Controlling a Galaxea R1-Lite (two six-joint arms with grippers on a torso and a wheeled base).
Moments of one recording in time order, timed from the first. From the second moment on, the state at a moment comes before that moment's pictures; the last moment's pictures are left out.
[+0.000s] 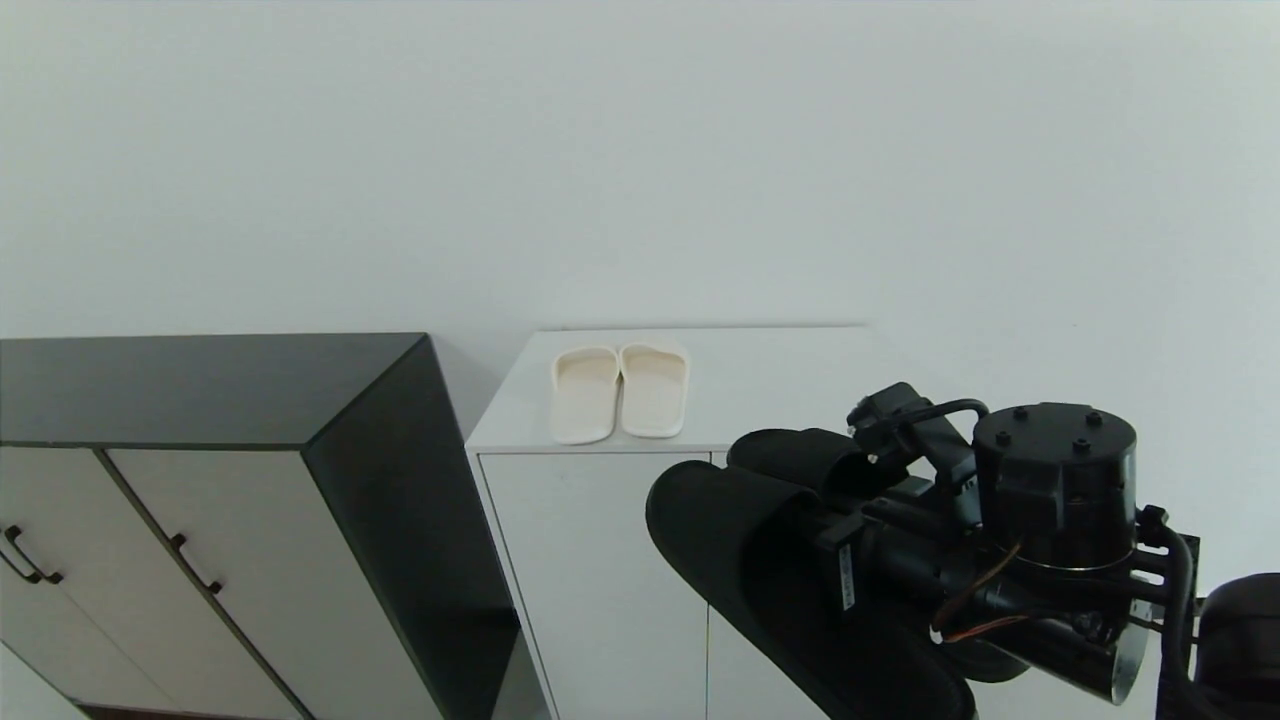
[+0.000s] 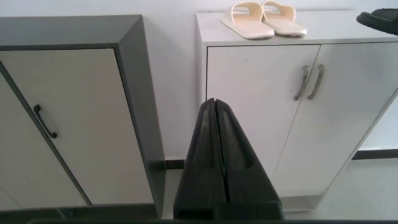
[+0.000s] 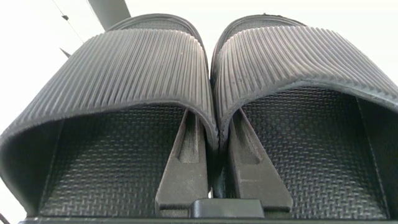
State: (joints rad) left arm 0.00 0.00 0.00 0.00 -0.01 0.00; right arm 0.80 1.67 -0.67 -0.72 -0.14 0.12
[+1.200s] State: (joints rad) left arm 0.00 0.00 0.00 0.00 -0.01 0.01; right arm 0.80 1.68 -0.65 -0.72 -0.14 0.12
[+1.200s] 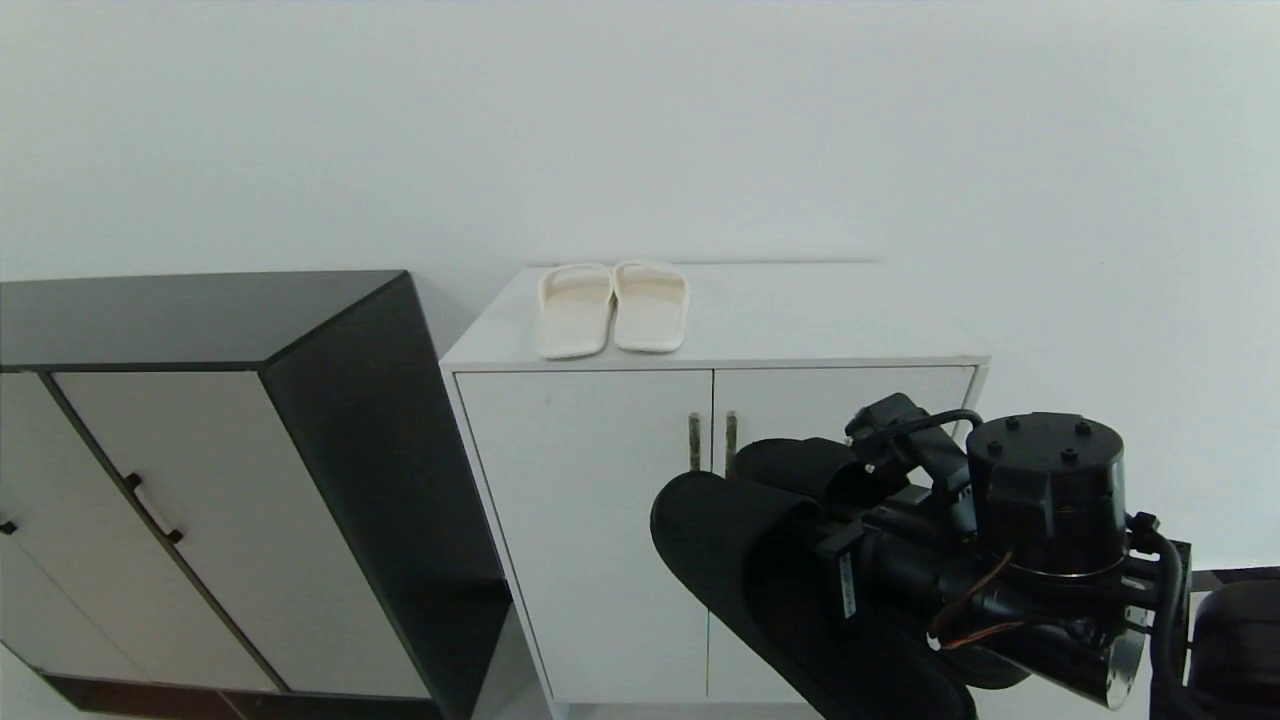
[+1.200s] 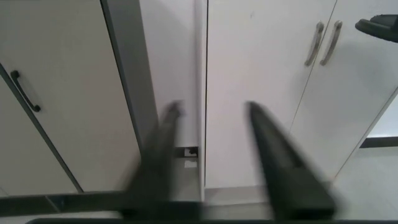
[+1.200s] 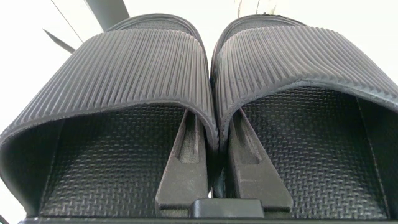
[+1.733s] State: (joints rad) left arm 0.00 0.00 0.00 0.00 -0.03 0.03; right arm 0.80 1.73 -0.64 -0.79 -0.15 0.10
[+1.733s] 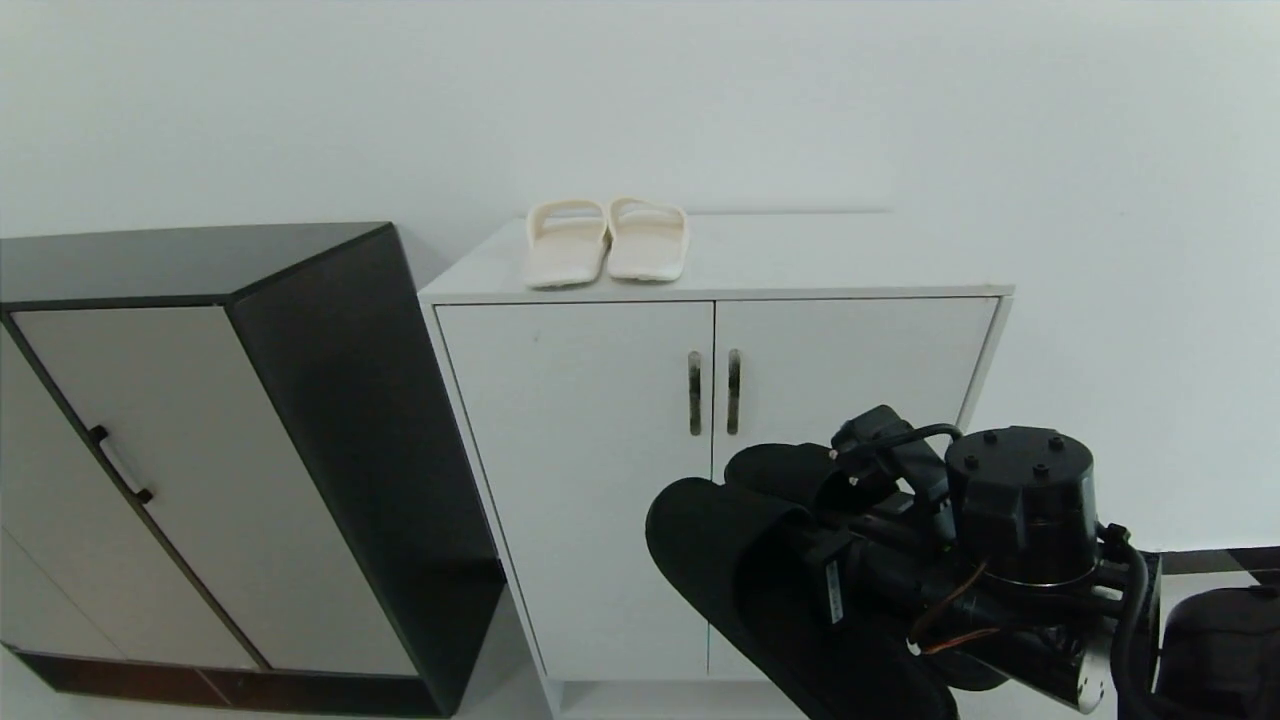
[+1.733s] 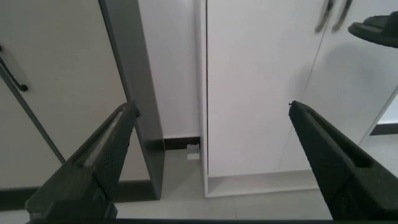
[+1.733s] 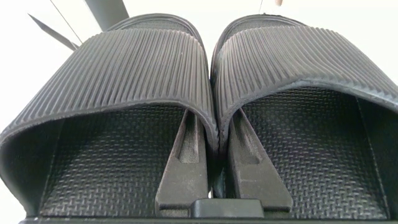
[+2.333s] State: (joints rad) left arm 0.00 0.00 0.00 0.00 -0.03 0.04; right arm 0.80 1.75 -0.61 -0.83 -0.15 0.10
